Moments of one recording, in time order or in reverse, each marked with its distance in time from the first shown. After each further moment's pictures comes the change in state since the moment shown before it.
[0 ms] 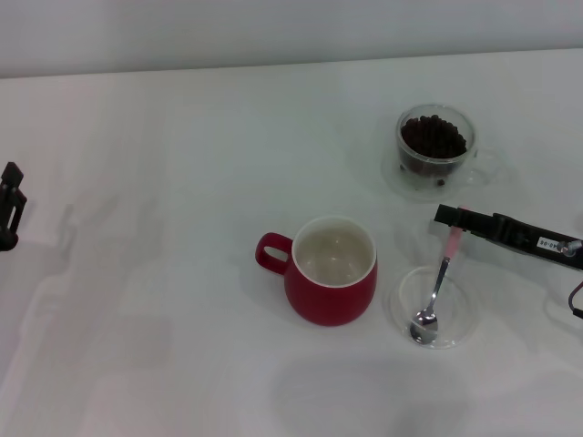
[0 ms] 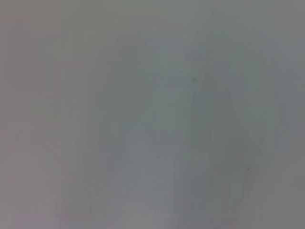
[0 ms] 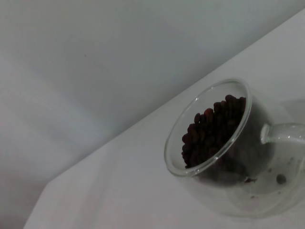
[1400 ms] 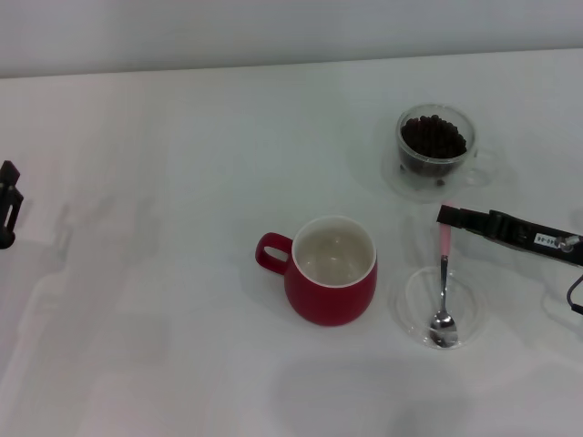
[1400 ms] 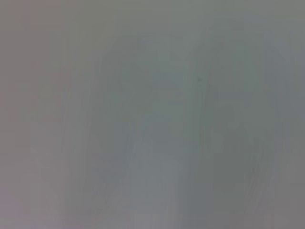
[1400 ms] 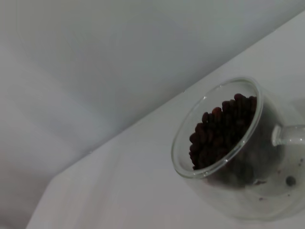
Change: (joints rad) left arm -0.002 0.001 0.000 -0.002 -0.012 0.008 0.000; right arm 0.011 -0.003 -0.023 -0.012 0.000 0.006 0.023
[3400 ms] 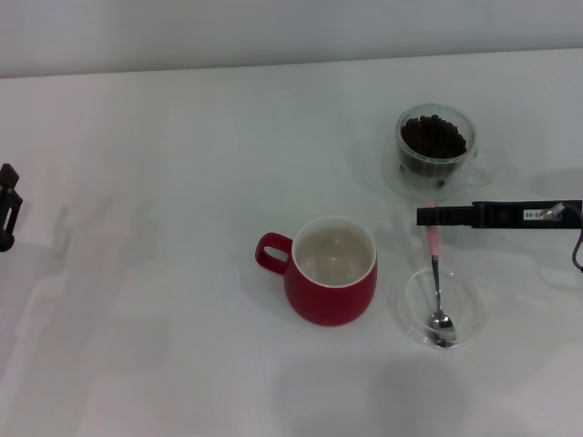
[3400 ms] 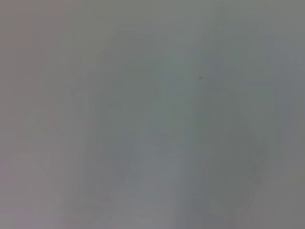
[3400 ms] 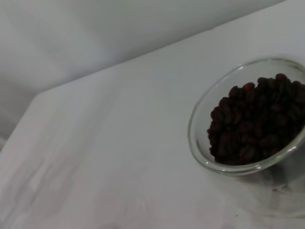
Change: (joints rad) left arm 0.006 0.000 0.000 -0.002 0.000 0.000 0.000; right arm 0.132 -0.035 -0.022 -0.153 -0.329 0.015 0.210
